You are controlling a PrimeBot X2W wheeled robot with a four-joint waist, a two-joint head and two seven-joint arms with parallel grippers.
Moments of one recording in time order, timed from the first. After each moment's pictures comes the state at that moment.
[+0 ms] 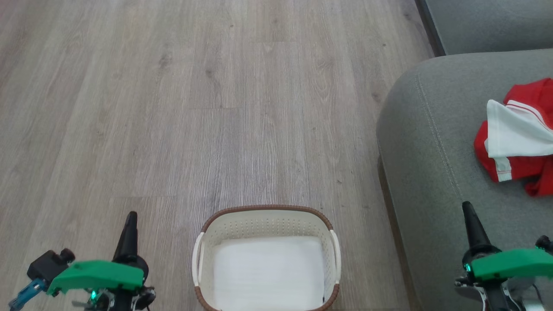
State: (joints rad) left arm 0.00 0.06 -0.01 0.28 -1.06 -0.11 -0.03; right arm 0.04 -0.12 -0.05 0.21 1.15 0.13 -0.04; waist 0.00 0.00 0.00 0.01
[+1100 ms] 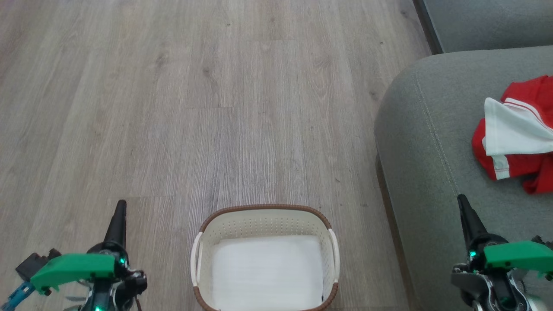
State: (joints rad) left arm -0.04 0.05 0.05 0.28 -1.42 -0.12 0.06; right arm -0.01 -0.08 -0.09 0.25 1.46 0.13 0.05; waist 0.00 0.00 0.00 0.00
